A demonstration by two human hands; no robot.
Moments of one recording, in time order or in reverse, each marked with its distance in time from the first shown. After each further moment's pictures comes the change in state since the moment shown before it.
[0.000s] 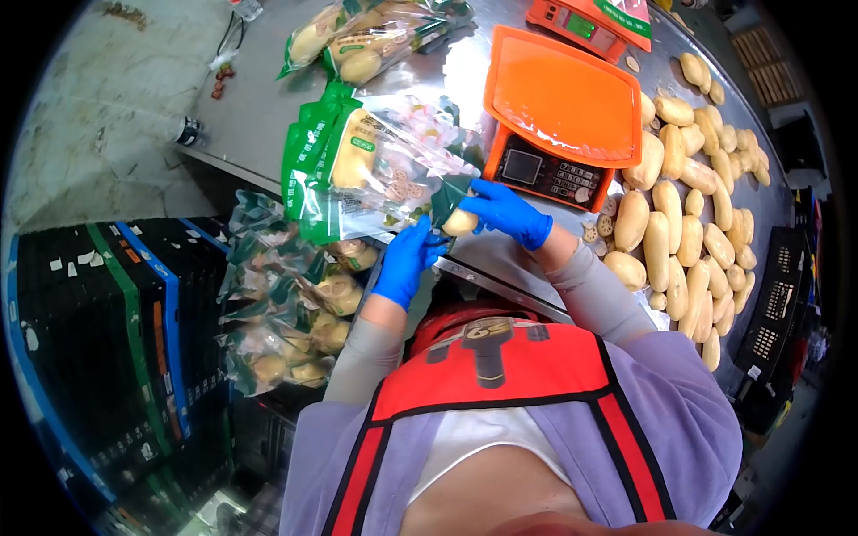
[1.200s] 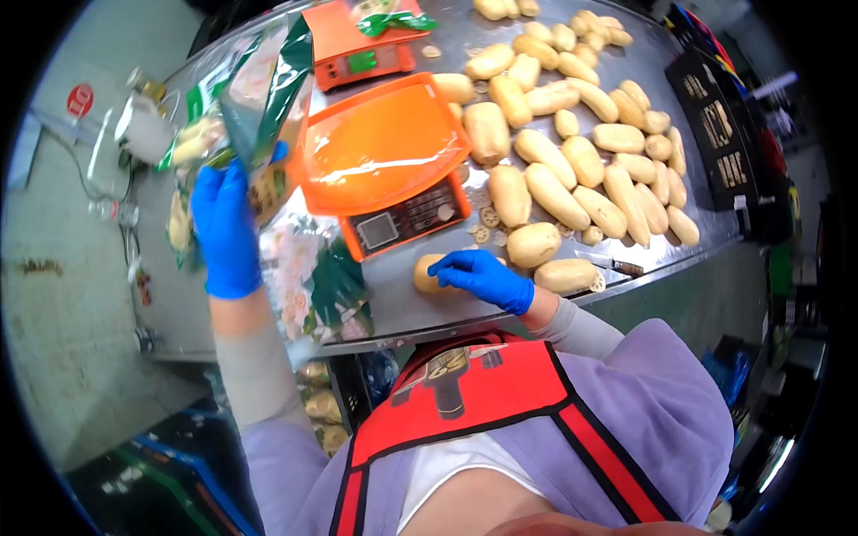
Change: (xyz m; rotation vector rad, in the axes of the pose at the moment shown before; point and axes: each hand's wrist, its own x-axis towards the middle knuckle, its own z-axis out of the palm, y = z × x) left_hand -0.009 0.206 0.182 0.459 -0.744 1.032; right_hand -0.143 0.040 -0.023 0.062 0.536 -0.201
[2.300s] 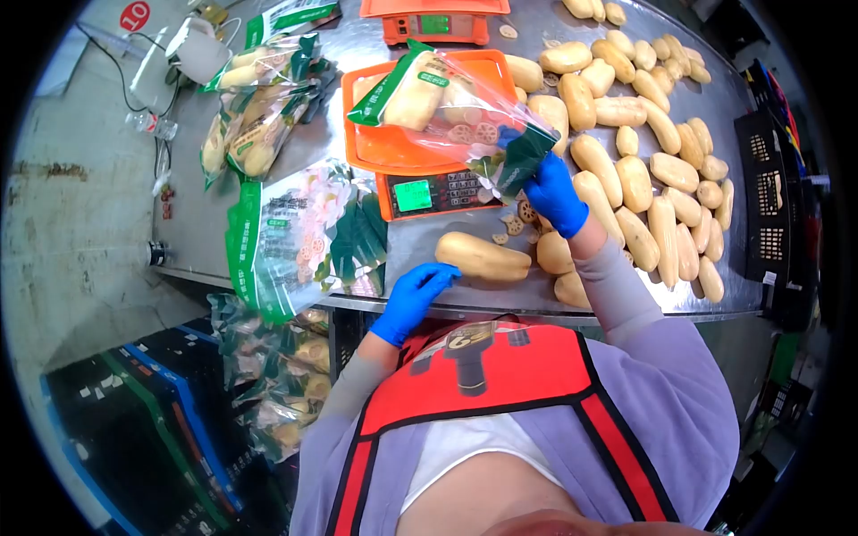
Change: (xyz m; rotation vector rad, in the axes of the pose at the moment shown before) left_hand -0.207 -0.105 0.102 -0.136 -0.073 -0.840; right_hand 0.079 -0.026 -0.093 -0.515 0.288 -0.815
